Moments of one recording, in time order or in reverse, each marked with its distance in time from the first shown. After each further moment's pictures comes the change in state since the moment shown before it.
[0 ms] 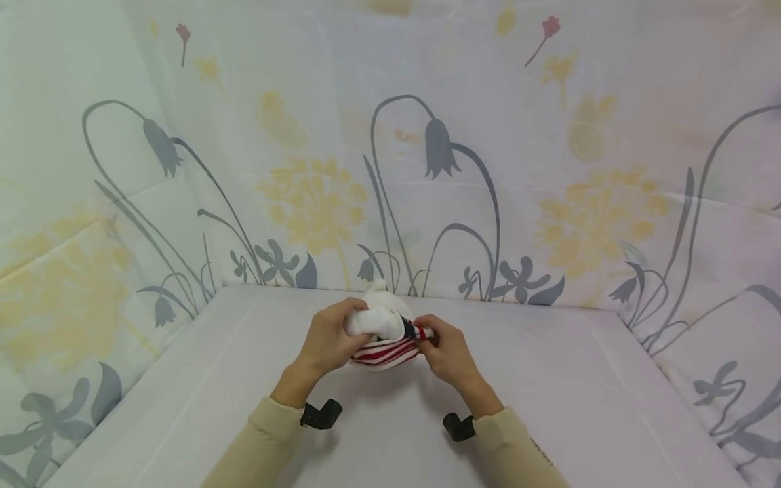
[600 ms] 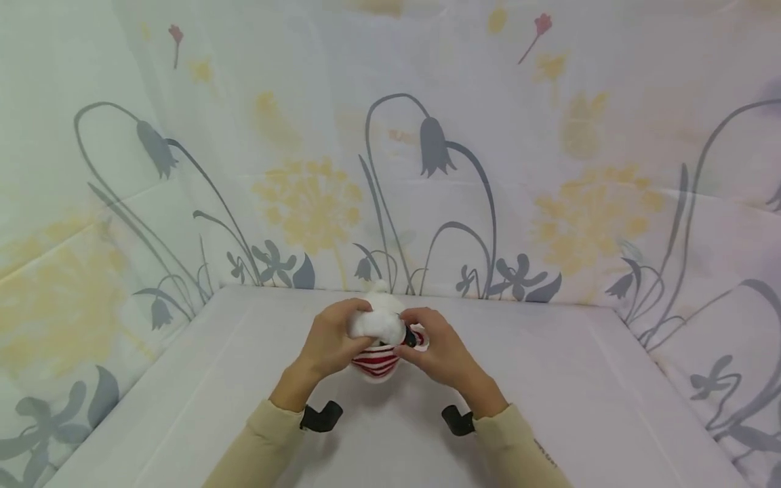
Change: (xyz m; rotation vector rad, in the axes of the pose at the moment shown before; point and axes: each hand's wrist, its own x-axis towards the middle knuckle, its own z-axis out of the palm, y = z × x) left_hand 0.002 0.010 -0.002 0.062 -0.059 0.016; right_hand -0.003 -0.024 -0.013 -0.142 -0.107 -0.361
